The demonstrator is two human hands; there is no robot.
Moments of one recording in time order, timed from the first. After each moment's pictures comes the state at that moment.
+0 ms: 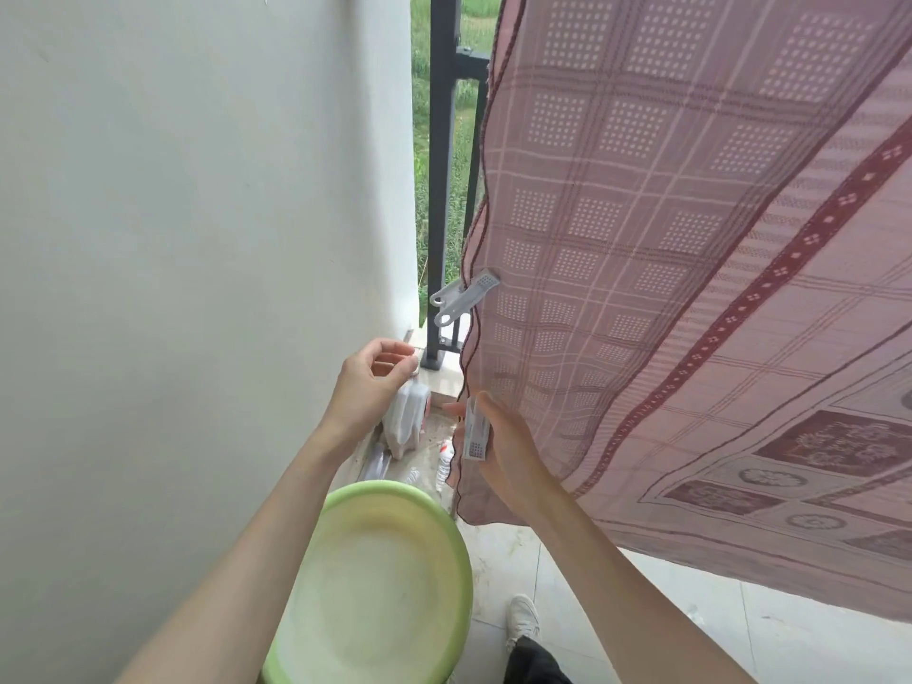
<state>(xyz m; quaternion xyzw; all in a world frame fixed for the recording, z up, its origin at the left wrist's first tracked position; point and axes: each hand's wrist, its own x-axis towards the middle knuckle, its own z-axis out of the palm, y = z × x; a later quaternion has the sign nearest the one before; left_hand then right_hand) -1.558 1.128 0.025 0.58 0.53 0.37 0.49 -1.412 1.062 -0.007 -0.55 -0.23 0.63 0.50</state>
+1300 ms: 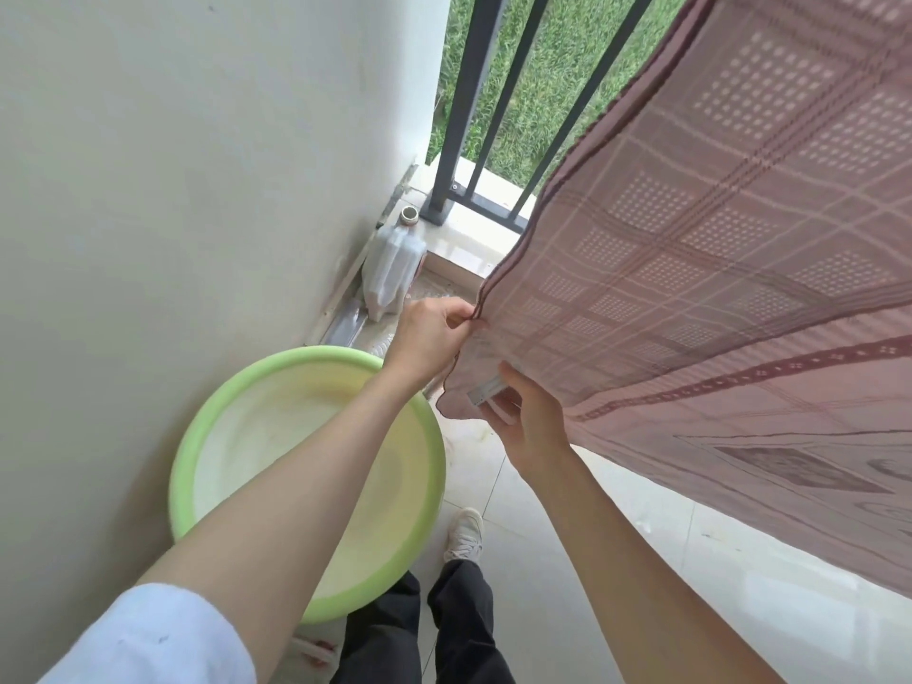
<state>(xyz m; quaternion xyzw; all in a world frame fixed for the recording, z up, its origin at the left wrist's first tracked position) -1.492 1.148 -0.217 0.63 0.56 0.30 0.45 -1.380 1.069 -0.202 -0.66 0.02 0.59 0.46</state>
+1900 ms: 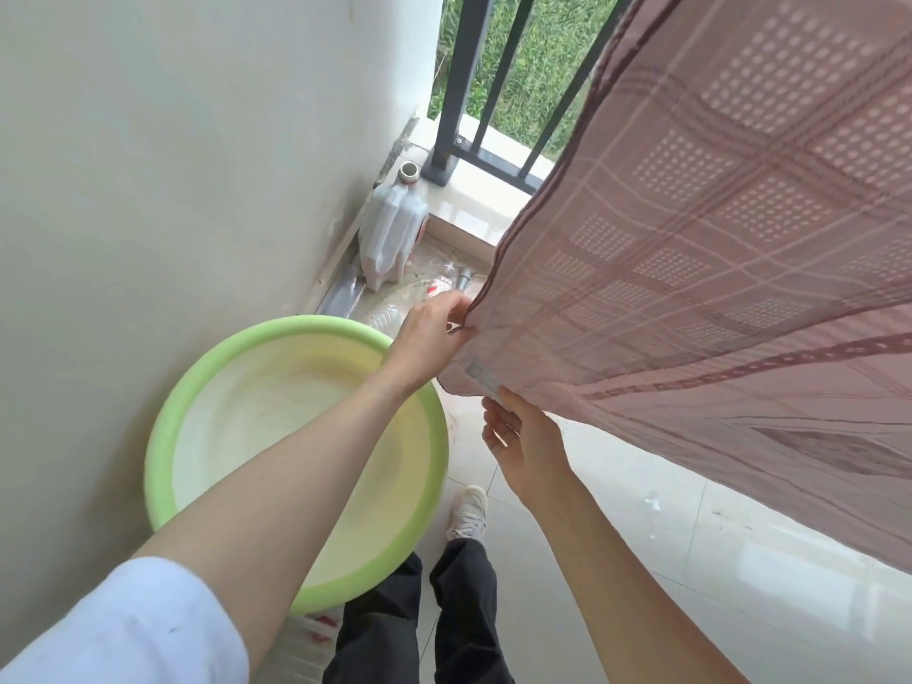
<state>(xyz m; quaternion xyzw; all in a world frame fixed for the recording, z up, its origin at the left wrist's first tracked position) -1.486 1.134 -0.285 0.65 0.54 0.23 0.48 -1.376 1.034 -0.252 -0.67 0.09 0.61 0.42</state>
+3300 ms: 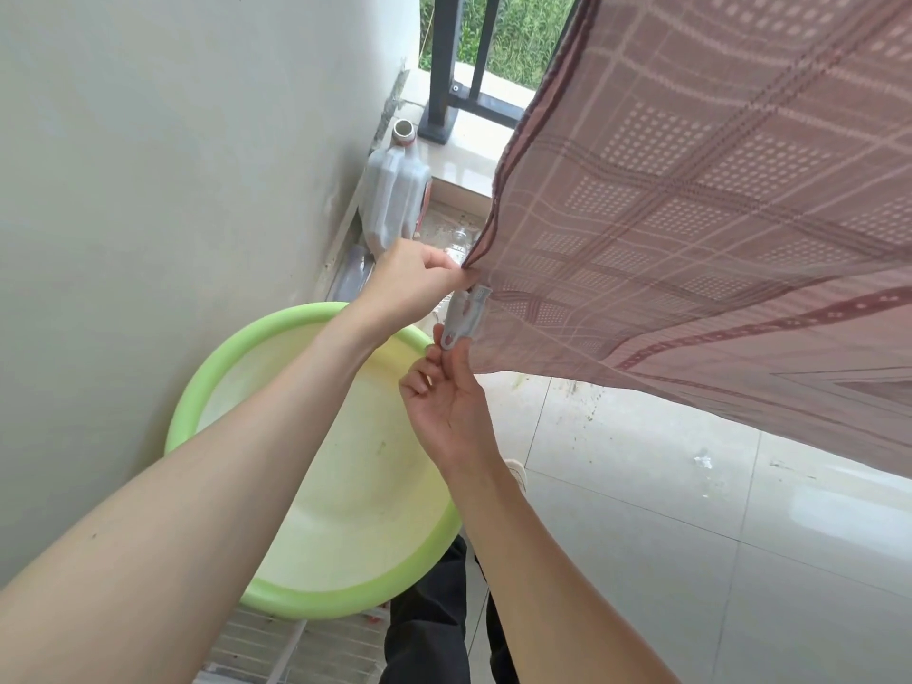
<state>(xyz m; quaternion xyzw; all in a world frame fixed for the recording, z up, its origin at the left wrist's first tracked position) -1.510 1.166 -0.269 0.57 0.59 0.13 0.56 -1.460 1.055 -0.298 -0.34 0.25 0.68 0.60</state>
